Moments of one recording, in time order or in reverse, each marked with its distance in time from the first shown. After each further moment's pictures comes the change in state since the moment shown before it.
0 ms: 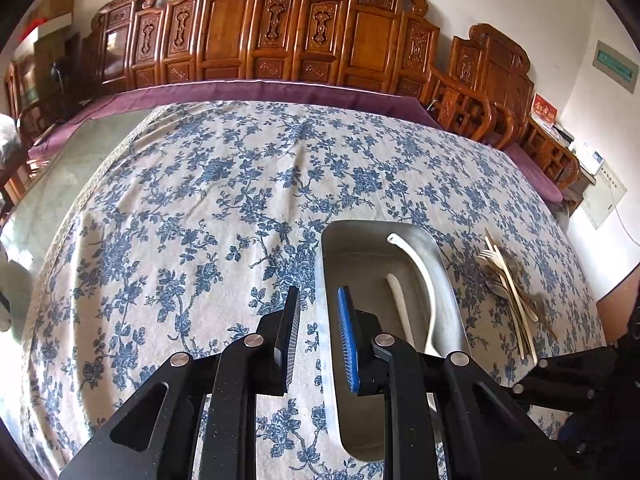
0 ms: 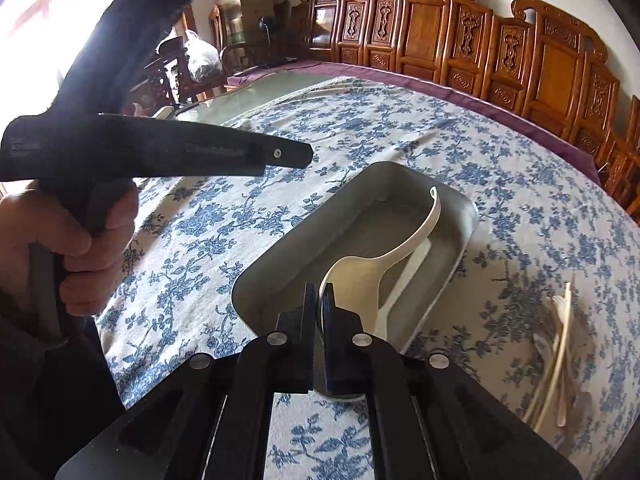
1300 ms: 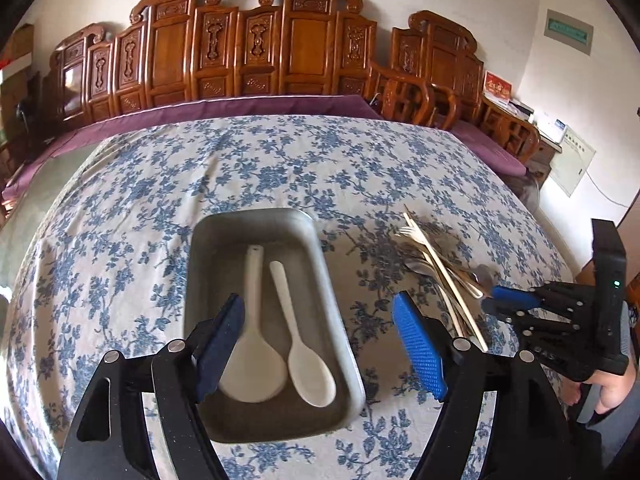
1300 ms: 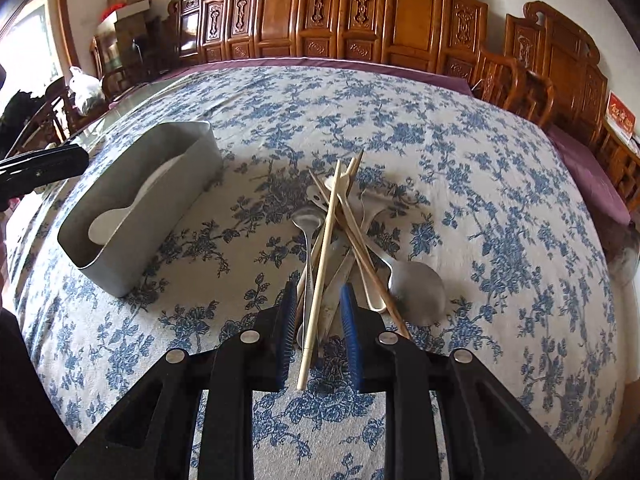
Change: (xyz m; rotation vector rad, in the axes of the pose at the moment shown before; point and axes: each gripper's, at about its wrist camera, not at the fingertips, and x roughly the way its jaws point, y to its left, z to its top) left arm -0.008 -0.108 -0.032 0.138 -0.039 -0.084; right arm -0.067 -0.157 -0.109 0.272 0.020 -0.305
